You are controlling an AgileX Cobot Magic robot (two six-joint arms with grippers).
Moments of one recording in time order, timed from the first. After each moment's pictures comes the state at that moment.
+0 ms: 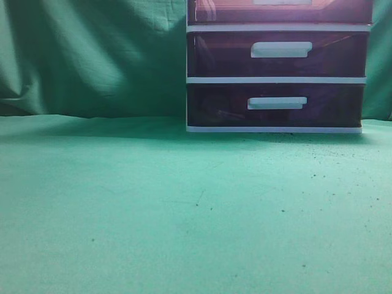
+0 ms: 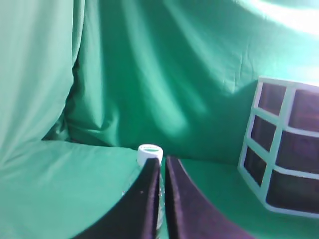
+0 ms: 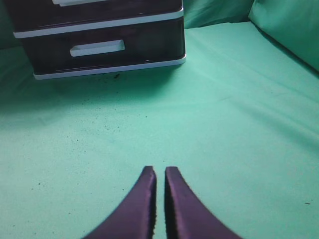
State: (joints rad) left arm 0.01 -0.02 0.02 -0.11 -0.14 -0.06; right arm 0.05 -0.02 0.03 0.07 0.39 0.06
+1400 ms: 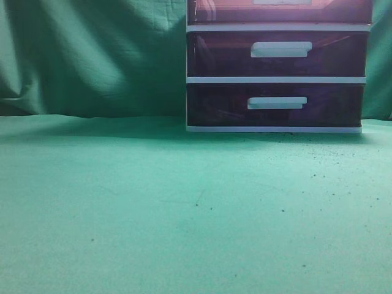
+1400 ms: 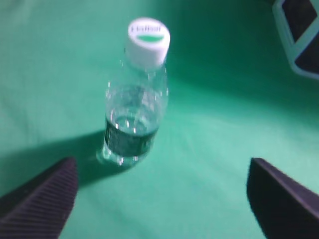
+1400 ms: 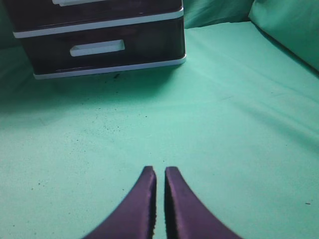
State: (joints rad) left arm 0.01 0.78 -0.45 -0.18 0.28 -0.04; right arm 0.05 -0.02 0.03 0.07 0.39 0.06
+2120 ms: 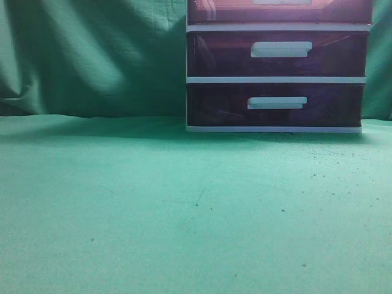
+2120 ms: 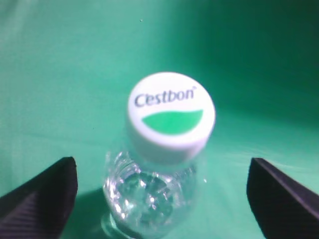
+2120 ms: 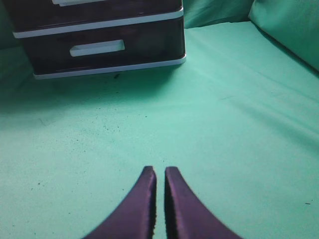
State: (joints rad) left arm 0.01 1.29 -0.60 -0.12 -0.04 -0.03; right arm 0.05 -0.02 0.03 0.07 0.39 0.06
